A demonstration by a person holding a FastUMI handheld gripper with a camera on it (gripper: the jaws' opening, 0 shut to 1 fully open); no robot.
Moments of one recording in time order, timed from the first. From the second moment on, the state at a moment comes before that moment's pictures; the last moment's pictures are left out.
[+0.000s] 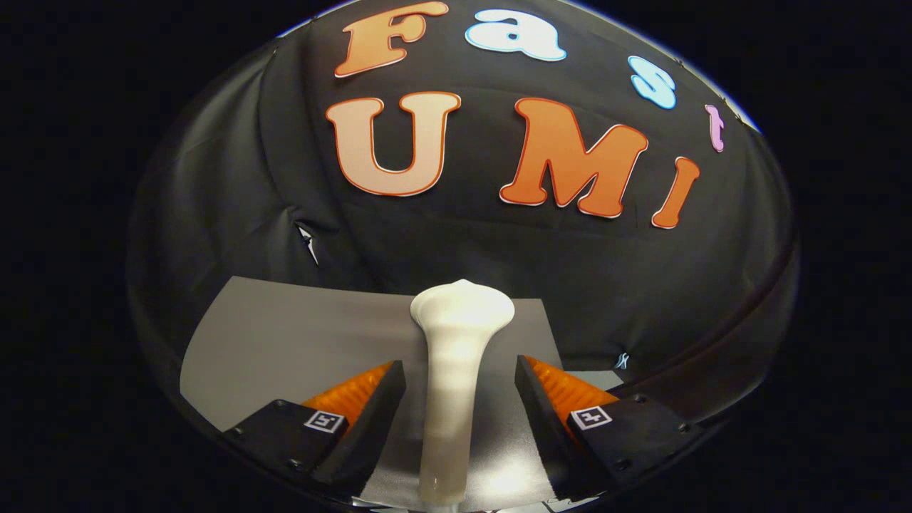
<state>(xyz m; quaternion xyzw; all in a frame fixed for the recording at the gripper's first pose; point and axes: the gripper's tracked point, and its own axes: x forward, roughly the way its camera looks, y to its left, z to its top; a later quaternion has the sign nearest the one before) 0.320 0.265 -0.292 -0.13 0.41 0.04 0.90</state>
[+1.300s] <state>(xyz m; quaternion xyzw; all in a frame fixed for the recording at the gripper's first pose) 0.328 0.267 -0.318 -0.09 0.45 0.04 0.89</state>
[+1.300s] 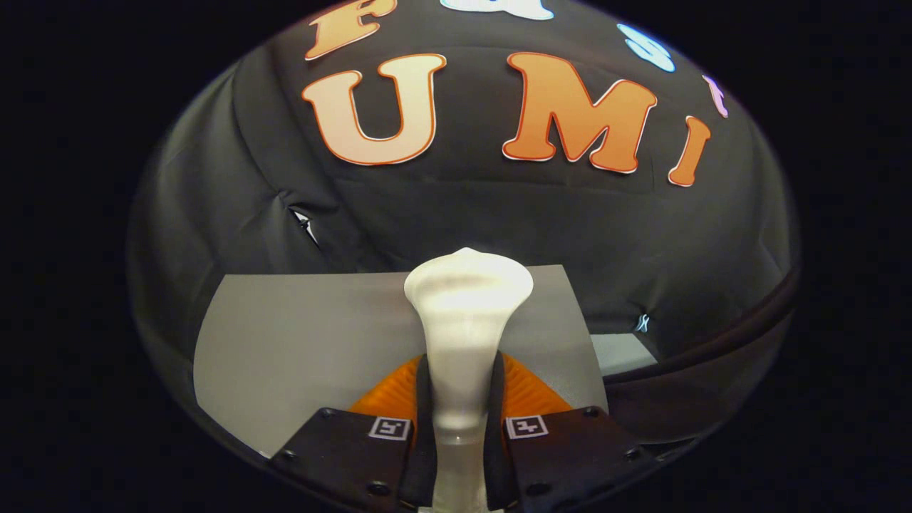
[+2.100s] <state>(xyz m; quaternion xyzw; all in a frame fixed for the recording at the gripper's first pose) 0.188 0.254 -0.156 -0.05 0.24 0.11 0.96</state>
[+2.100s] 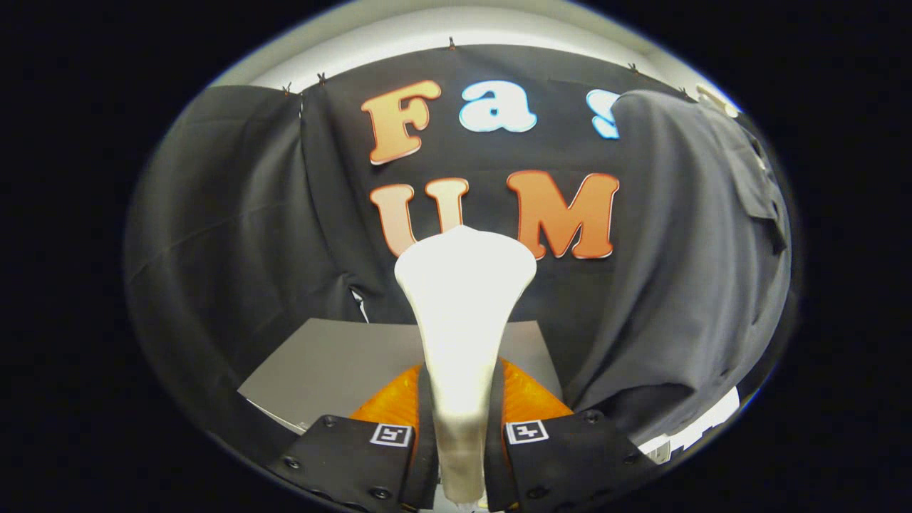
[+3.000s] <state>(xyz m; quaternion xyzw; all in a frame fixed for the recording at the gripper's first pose) 0.136 0.040 0.010 -0.04 0.07 0.00 1.00</state>
